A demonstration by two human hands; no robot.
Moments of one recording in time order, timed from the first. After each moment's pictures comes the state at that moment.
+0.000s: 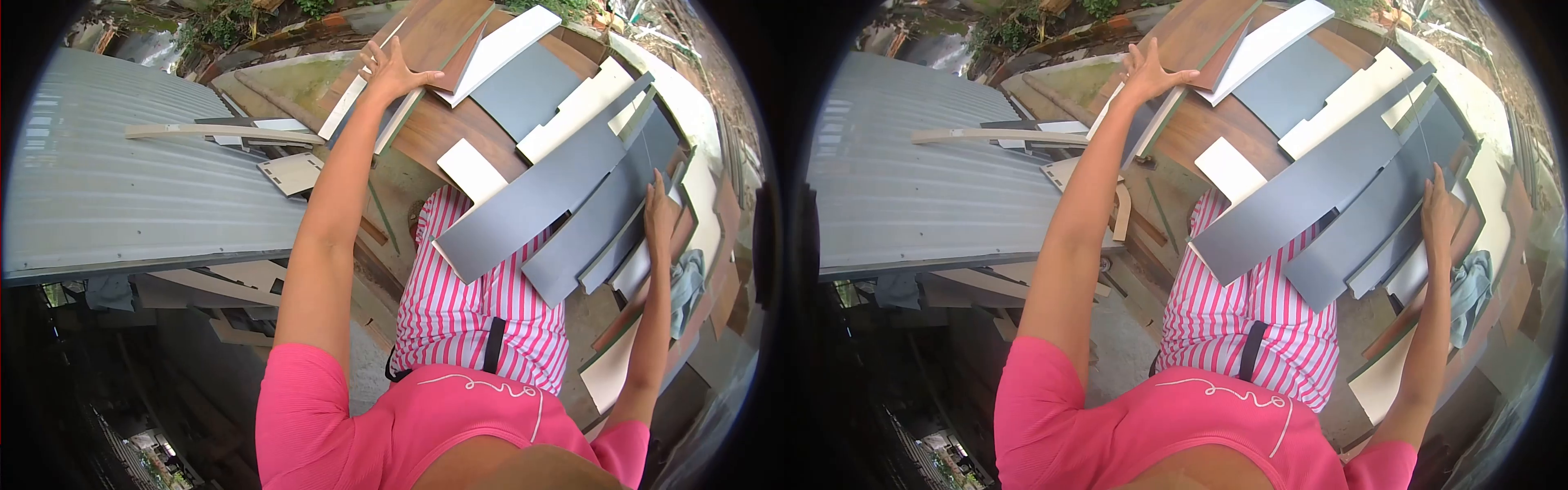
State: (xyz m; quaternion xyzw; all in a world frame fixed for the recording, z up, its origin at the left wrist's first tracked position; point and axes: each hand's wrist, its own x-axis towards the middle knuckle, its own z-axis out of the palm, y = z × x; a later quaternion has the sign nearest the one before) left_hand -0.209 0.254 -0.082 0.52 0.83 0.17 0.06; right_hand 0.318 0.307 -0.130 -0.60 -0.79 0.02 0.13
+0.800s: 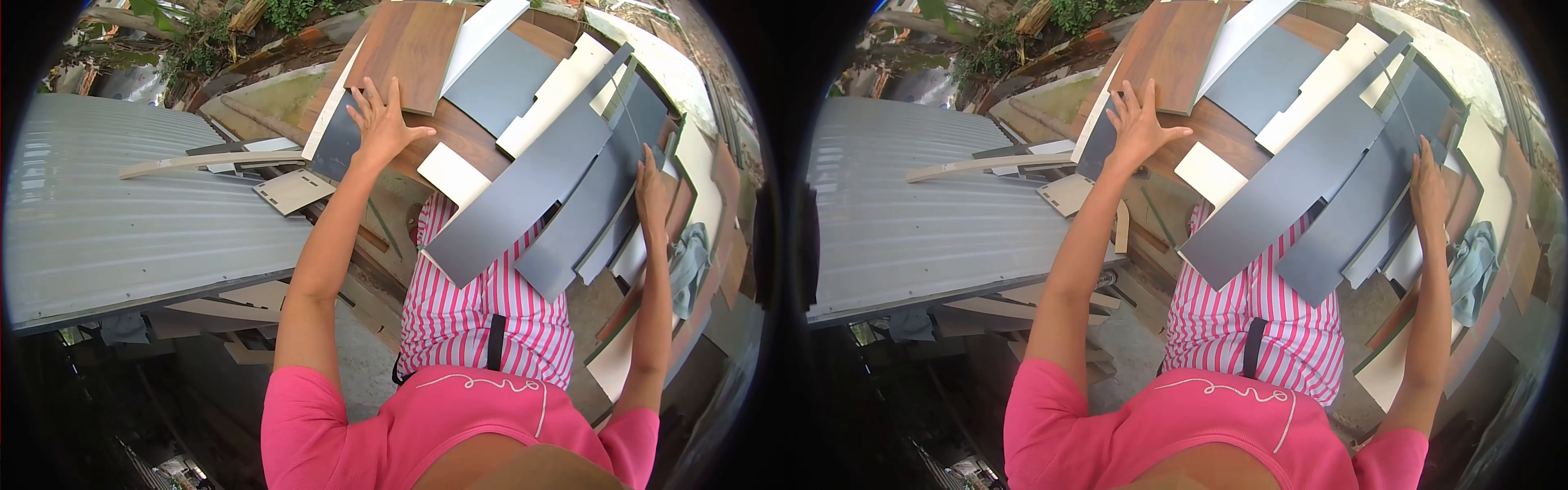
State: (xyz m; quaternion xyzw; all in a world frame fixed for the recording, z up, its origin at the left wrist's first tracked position) left_hand -0.145 0.203 -0.095 0.57 0.82 0.09 0.02; right_hand 0.315 0.305 -0.138 -0.64 -0.76 0.04 0.12
